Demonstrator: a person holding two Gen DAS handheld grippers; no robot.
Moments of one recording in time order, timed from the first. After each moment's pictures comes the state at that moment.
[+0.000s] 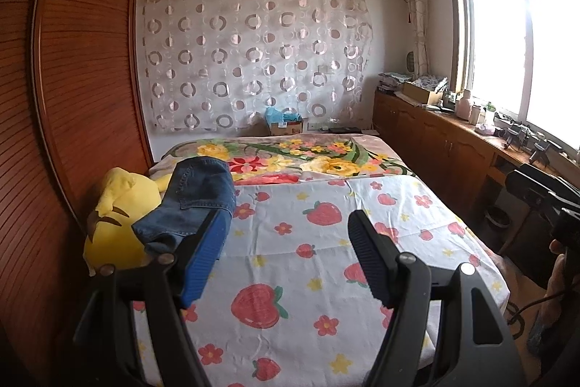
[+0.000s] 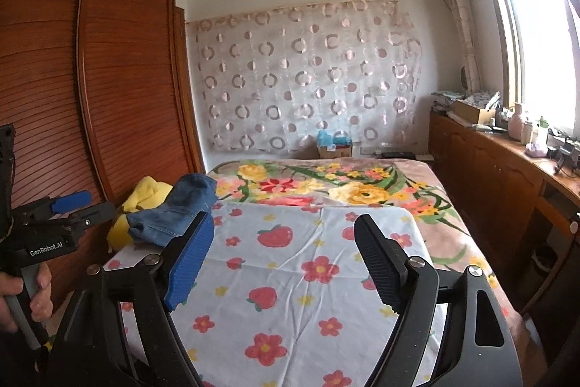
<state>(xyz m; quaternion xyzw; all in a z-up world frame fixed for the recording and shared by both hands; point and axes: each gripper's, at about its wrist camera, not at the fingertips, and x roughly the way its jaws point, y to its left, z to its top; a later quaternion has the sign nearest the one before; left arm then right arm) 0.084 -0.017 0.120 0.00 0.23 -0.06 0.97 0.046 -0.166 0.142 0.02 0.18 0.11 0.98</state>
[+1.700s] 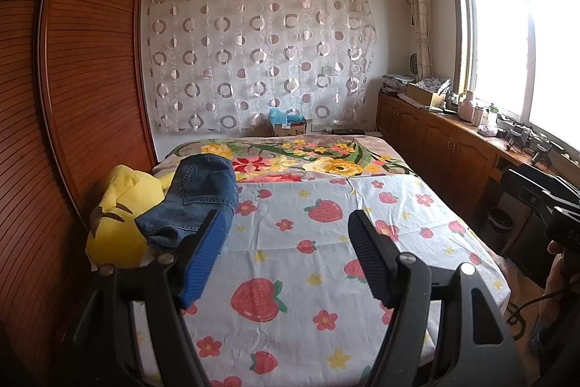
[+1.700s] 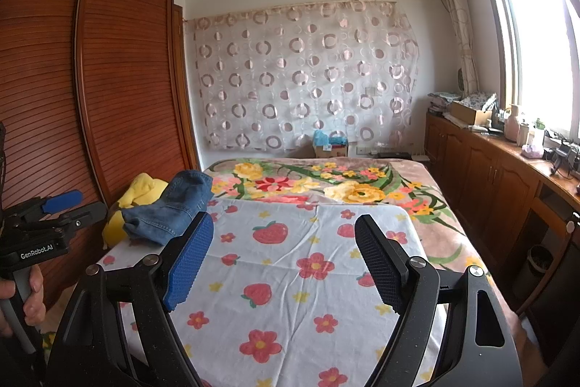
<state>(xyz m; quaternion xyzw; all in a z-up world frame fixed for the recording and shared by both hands) 0.078 -0.017 0.118 0.00 0.22 -0.06 0.97 0.042 -0.169 0.139 0.02 0.18 0.10 0.98</state>
